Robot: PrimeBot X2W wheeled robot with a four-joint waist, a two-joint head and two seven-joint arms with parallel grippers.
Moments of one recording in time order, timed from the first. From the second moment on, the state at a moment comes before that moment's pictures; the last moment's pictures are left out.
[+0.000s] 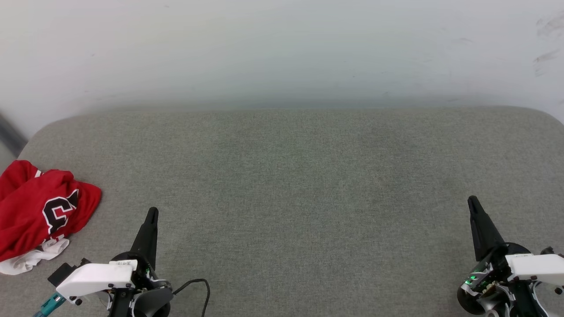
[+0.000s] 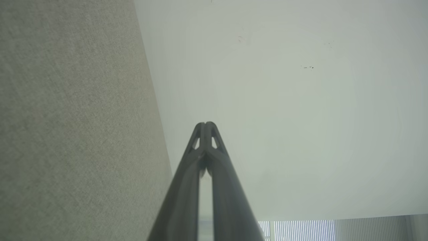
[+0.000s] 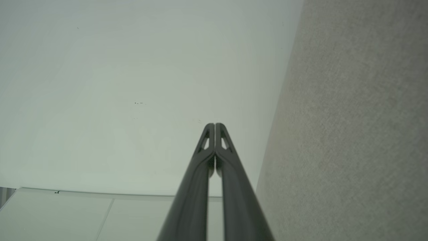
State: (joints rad) left arm -0.11 0.05 0.11 0.25 -1.61 -0.13 0.11; right arm -0.10 -0.05 -0.11 0.25 1.62 0.13 0.11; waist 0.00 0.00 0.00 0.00
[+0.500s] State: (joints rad) left arm -0.11 0.05 0.11 0.25 -1.61 -0.13 0.11; right arm -0.10 -0.05 -0.11 0.25 1.62 0.13 0.11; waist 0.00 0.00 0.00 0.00
